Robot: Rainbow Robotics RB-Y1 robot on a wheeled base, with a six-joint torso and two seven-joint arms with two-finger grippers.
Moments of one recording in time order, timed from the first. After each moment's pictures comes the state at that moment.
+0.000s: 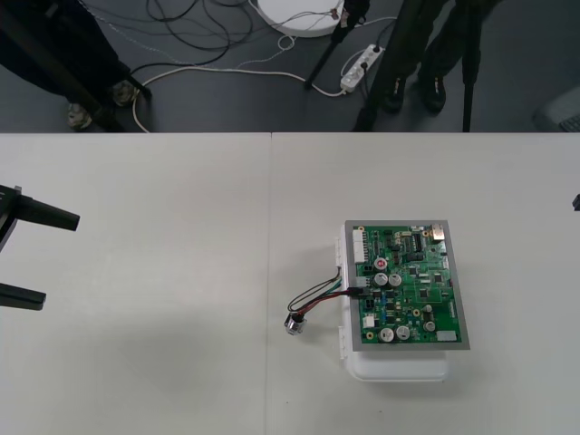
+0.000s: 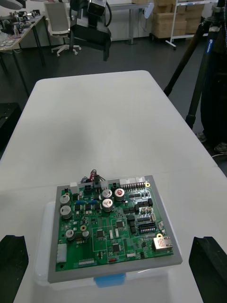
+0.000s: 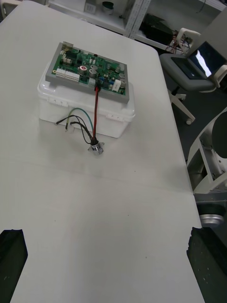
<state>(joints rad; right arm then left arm) 0.18 -1.14 -0.33 -1.75 0.75 -1.47 0.06 -0.07 1.18 0.11 -1.73 -0.94 -1.53 0.25</state>
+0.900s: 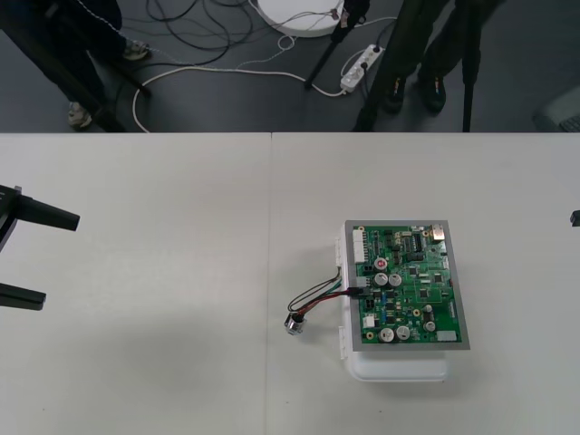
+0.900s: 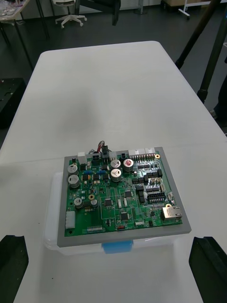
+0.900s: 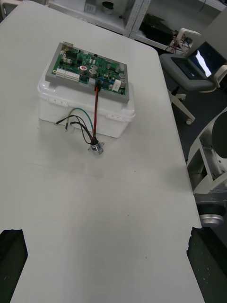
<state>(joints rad) 0.18 -1.15 -0.33 -1.74 0.85 -1.50 0.06 -0.07 1.18 0.11 -1.73 -0.94 -1.53 0.25</state>
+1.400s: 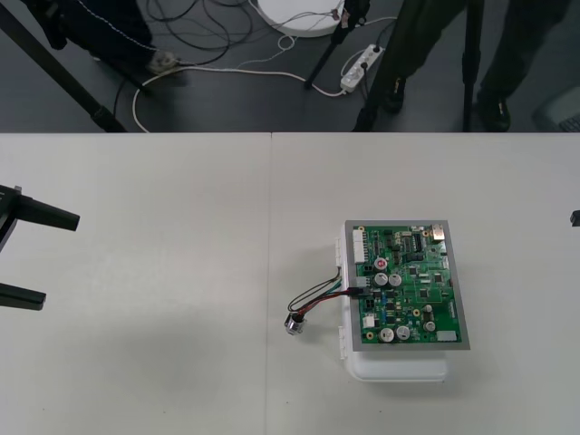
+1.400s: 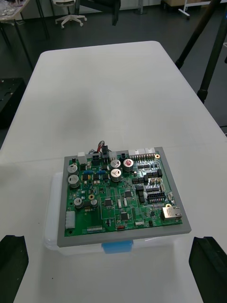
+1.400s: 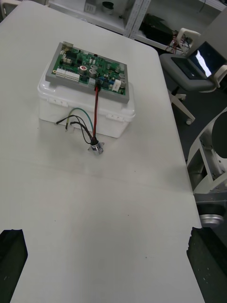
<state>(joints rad) 0.18 -1.15 -0.33 -1.74 0.85 -1.50 0.06 -0.07 1.18 0.11 -1.73 -0.94 -1.53 0.25</state>
